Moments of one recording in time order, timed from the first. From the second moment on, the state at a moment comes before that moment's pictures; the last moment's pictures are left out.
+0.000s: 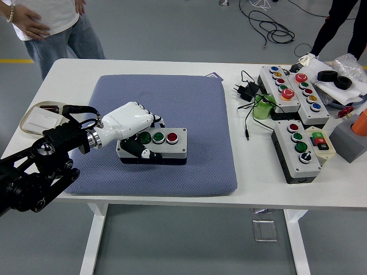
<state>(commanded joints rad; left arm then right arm) -0.75 0.33 -0.66 -0.93 2.16 0.21 -0.34 0.11 -0.11 0.99 0.18 -1.23 -0.11 -0.36</state>
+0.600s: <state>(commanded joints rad) -0.75 0.34 -0.67 -0.94 2.16 0.17 -0.32 0.11 -0.11 0.99 0.18 -1.23 -0.11 -0.36</state>
